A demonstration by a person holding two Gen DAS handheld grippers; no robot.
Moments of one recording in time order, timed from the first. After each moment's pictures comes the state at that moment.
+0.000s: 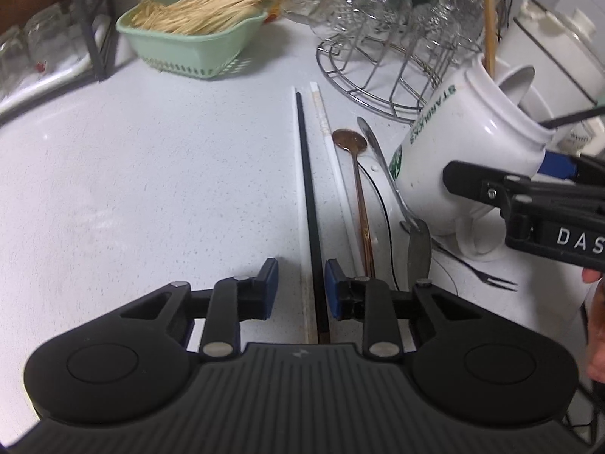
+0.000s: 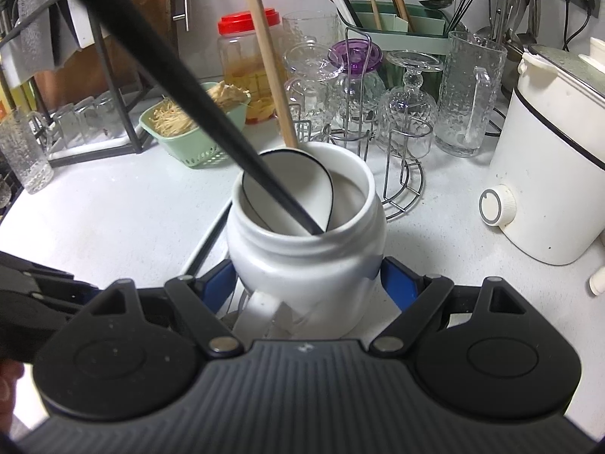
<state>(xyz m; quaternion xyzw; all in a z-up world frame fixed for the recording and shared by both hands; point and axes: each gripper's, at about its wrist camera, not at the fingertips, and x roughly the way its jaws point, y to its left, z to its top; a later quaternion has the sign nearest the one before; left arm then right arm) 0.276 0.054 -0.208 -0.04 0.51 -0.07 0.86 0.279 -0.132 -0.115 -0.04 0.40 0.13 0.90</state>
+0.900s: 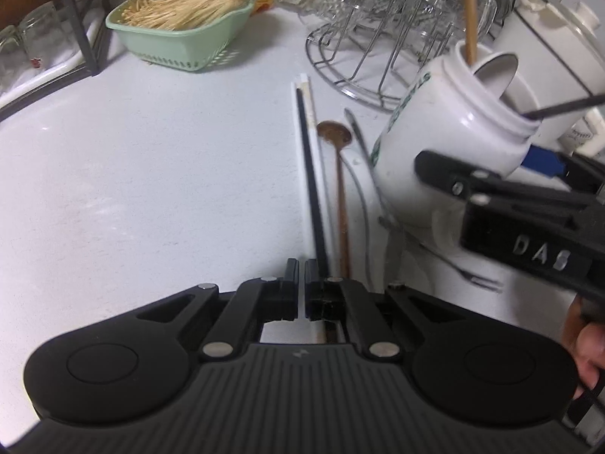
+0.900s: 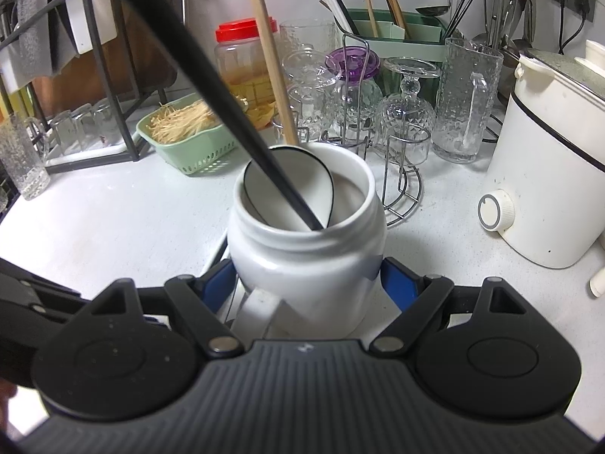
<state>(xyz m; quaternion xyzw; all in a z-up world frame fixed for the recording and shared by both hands) 0.279 0.040 -0.203 -0.05 0.54 -0.06 0.84 0.278 -0.131 -0.117 -0.04 0.39 0.13 0.91</state>
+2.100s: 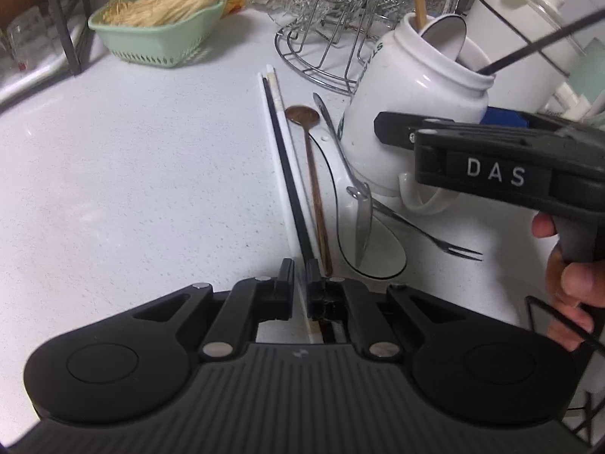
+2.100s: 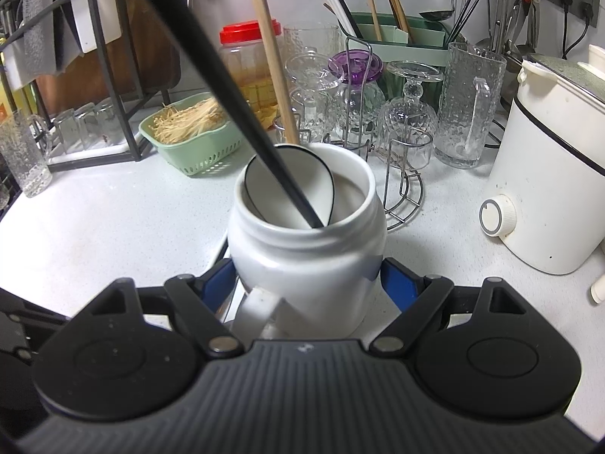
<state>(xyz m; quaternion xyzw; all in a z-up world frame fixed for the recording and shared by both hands) 0.252 0.028 -0.205 -0.04 0.52 -0.09 0.85 0.277 -0.132 -0.118 -0.05 0.38 0.14 0.91</state>
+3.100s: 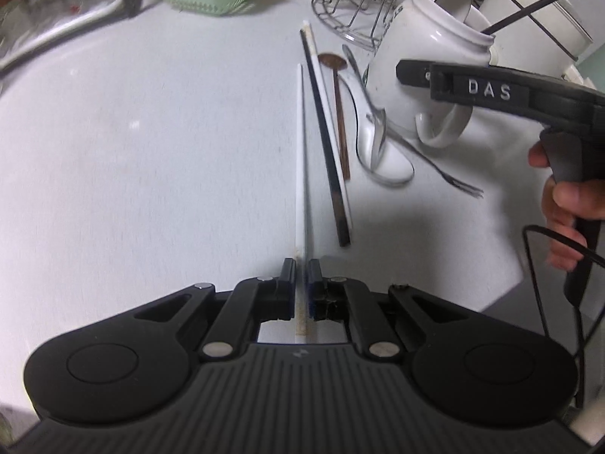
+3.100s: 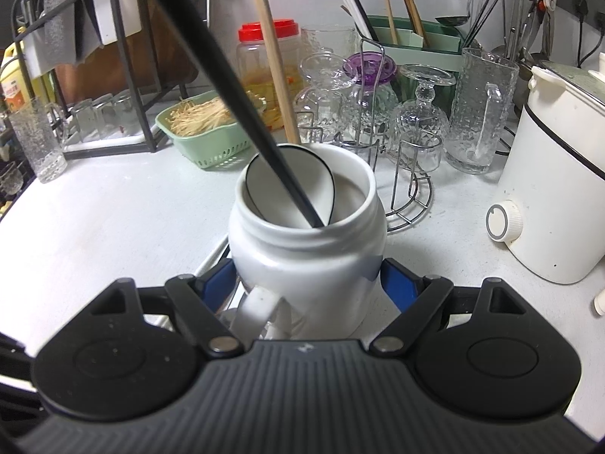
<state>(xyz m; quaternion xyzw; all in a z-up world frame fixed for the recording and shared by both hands) 0.182 0.044 -0.198 -0.08 0.56 -0.05 0.82 0.272 -0.139 -0.117 -0.06 0.38 0.17 0.91</state>
